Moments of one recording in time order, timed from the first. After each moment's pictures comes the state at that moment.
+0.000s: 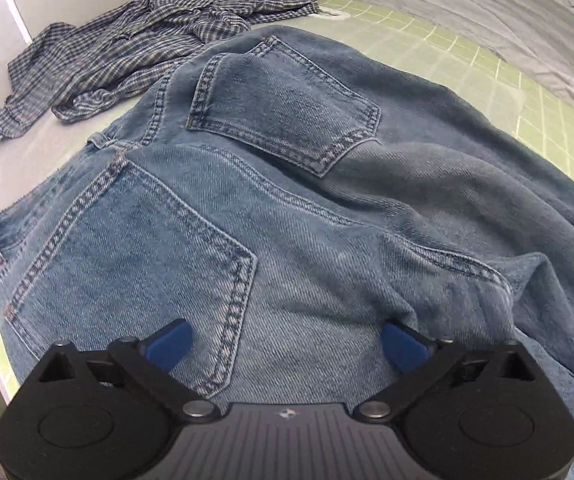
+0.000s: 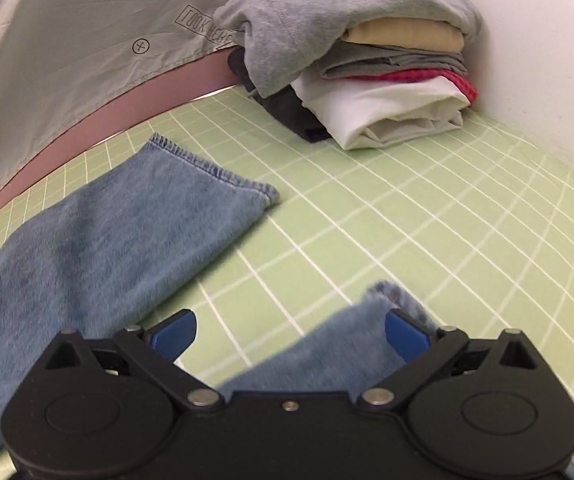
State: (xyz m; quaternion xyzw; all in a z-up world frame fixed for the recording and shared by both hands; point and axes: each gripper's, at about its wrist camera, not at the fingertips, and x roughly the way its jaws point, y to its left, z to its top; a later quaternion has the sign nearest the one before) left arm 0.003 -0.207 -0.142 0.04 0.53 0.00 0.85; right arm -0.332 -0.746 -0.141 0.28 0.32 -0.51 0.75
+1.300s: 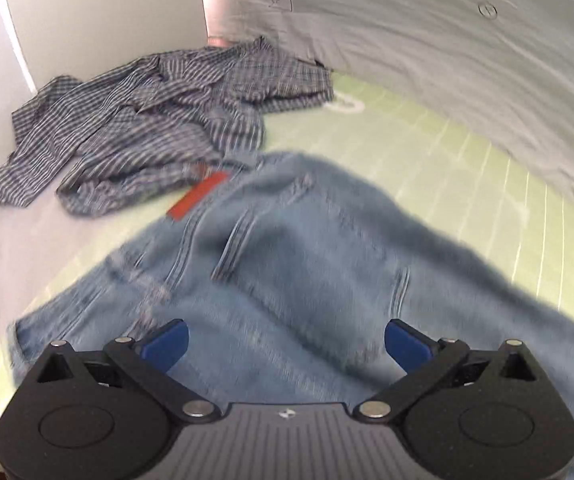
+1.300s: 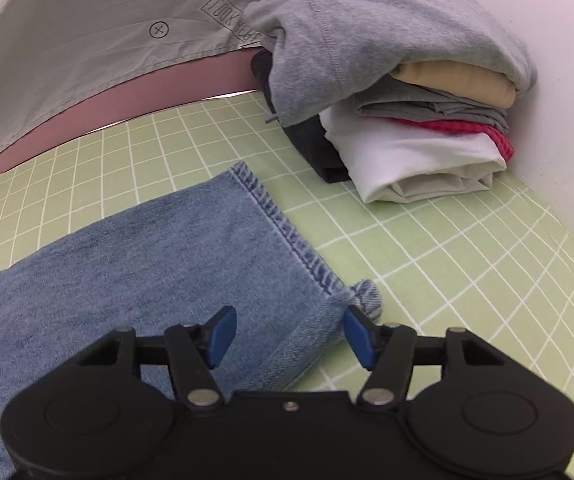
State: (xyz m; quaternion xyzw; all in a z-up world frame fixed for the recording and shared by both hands) left arm 0.088 -0.190 -0.083 0.00 0.48 0.00 0.88; right arm -0.249 -0.788 -0.130 0.20 0.37 -0.49 0.76
